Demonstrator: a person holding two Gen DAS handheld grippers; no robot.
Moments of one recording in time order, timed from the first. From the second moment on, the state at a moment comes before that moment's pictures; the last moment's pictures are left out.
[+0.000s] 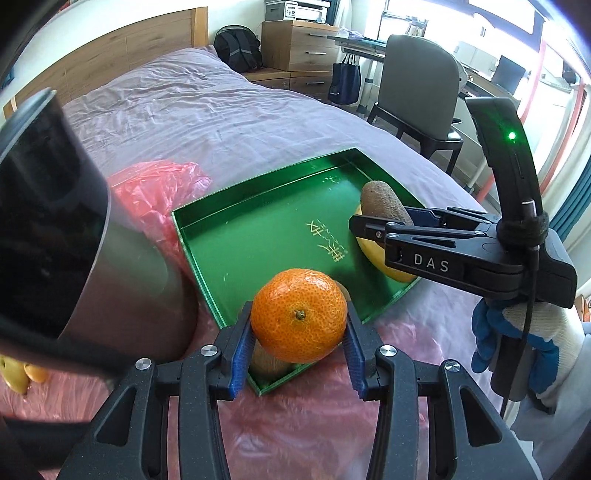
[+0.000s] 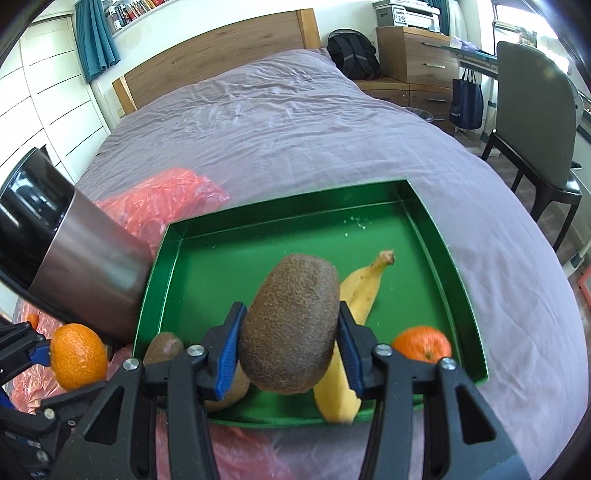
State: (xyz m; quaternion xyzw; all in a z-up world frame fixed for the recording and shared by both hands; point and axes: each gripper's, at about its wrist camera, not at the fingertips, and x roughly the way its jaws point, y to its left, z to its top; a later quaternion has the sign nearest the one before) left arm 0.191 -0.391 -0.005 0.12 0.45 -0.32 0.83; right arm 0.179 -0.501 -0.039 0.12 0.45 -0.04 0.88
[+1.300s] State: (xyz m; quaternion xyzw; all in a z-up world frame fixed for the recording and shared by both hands) left arm 0.241 -0.419 -0.077 0.16 0.48 -0.27 0.82; right arm 0.213 -0.474 -0.090 0.03 0.48 0.00 0.88
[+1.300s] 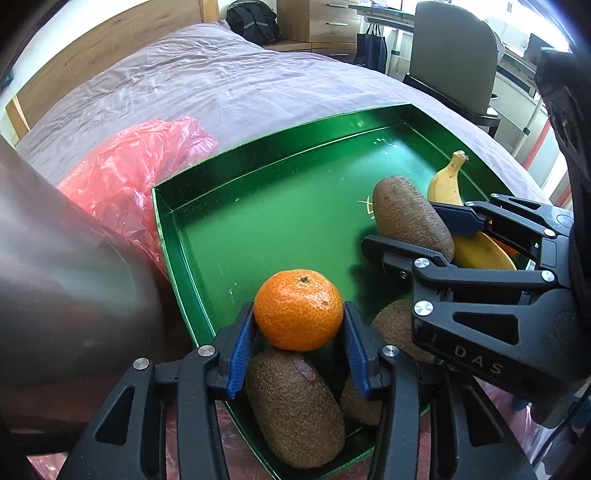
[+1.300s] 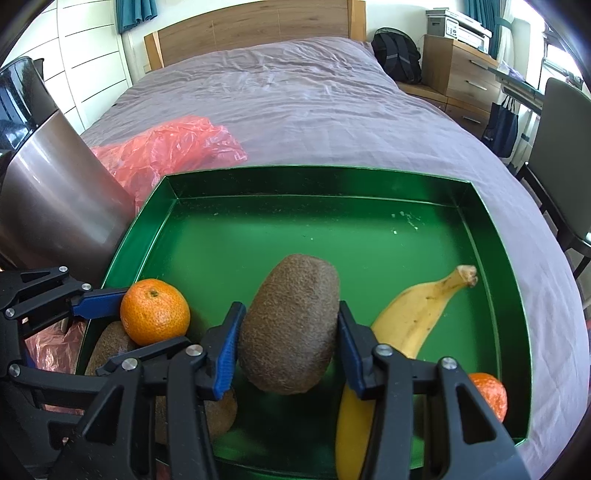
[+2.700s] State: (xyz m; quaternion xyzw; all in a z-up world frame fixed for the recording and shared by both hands) left arm 0.059 -0.087 0.074 0.10 0.37 -0.12 0.92; right arm 0.027 -0.364 0.098 0.03 0.37 0.00 0.93
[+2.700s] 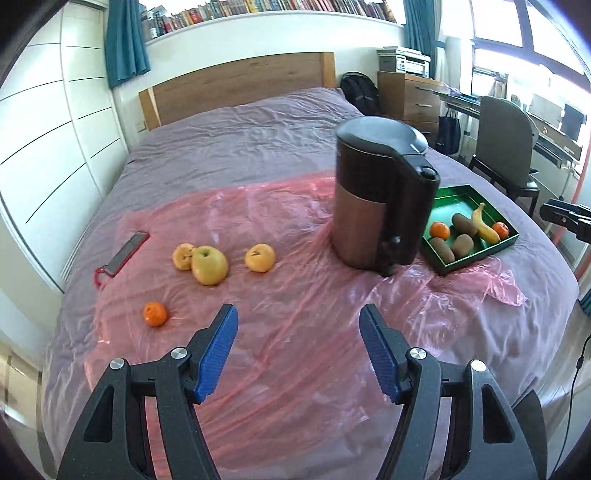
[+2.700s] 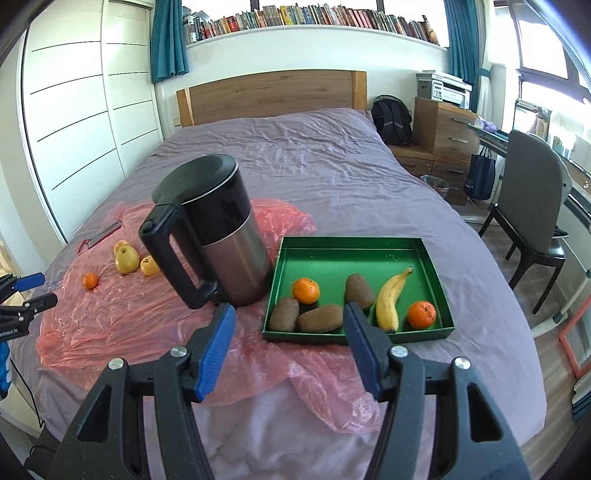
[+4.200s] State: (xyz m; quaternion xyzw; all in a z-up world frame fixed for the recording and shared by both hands) left arm -0.010 0.203 0.026 0.04 0.35 0.05 0.93; right arm 0.060 -0.075 0.024 -0.10 0.45 0.18 0.87
